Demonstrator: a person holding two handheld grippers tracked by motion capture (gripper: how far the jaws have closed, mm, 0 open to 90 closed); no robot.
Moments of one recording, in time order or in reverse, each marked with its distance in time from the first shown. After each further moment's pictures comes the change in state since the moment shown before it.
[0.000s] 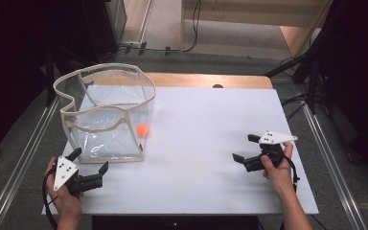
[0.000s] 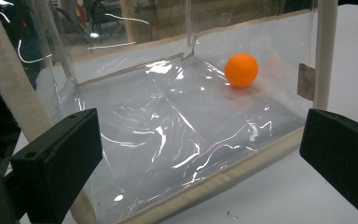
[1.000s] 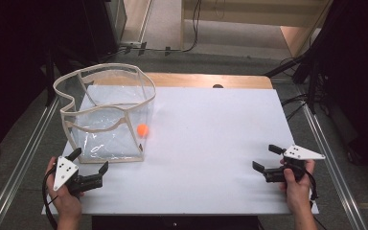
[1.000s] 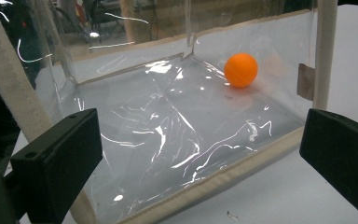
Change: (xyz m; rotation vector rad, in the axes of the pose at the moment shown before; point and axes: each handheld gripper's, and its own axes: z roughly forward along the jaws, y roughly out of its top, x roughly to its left) left arm 0.000 0.000 0.000 0.001 -0.003 -0.001; right arm -0.015 -0.050 -0.047 -0.096 -0.085 0.089
